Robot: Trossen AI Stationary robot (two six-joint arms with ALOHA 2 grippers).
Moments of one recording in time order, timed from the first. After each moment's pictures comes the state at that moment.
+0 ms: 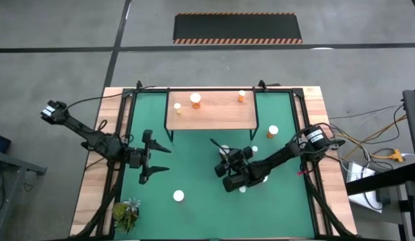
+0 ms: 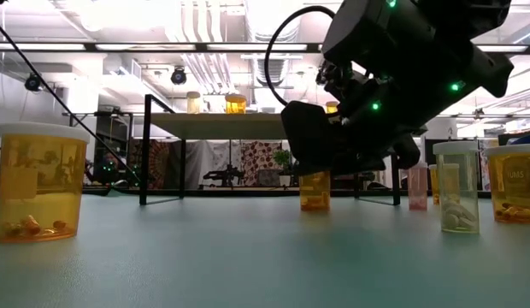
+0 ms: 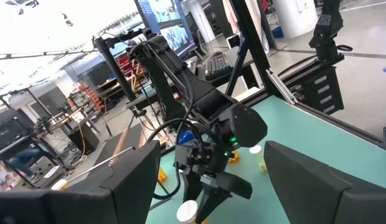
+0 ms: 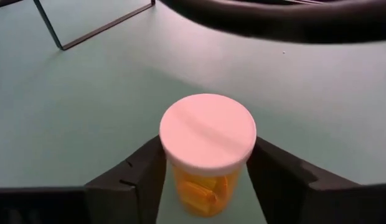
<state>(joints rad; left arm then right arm) -0.52 0.70 0.48 0.23 -0.40 0.45 0.37 1.99 1.03 -0.18 1.05 1.14</state>
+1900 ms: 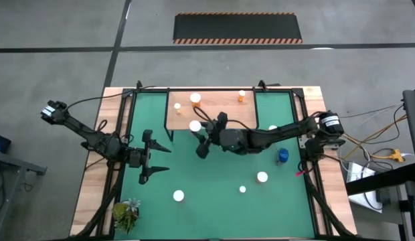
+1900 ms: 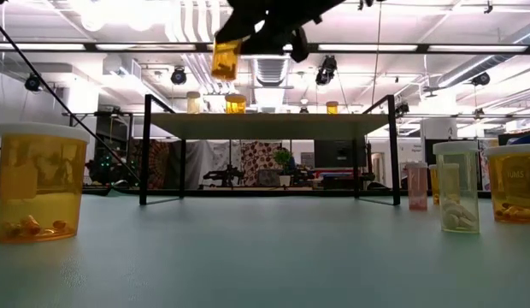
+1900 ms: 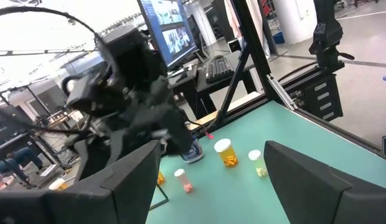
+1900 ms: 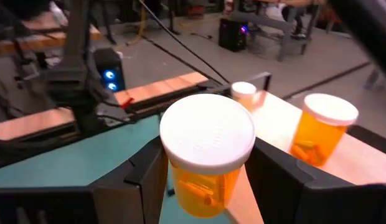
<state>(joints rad) -0.52 0.70 0.48 0.25 -0.40 0.43 0.11 1.78 1.27 0.25 0.60 0.17</state>
